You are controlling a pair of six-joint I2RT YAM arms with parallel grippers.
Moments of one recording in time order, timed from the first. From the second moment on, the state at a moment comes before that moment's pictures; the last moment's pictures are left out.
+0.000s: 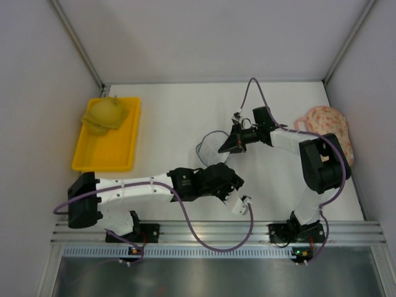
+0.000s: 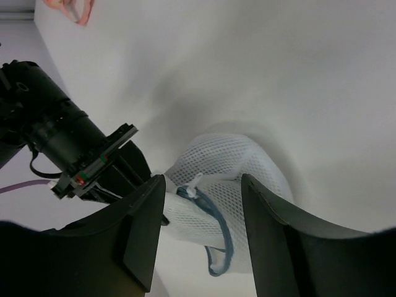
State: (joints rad) left arm -1.29 1.39 1.04 -0.38 -0.09 1.07; right arm 0.34 1.78 1.03 -0.08 -1.15 0.76
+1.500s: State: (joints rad) left arm -1.15 1.47 1.11 -0.33 -0.18 0.56; right arm 0.33 1.76 1.02 -0.11 -1.16 0.79
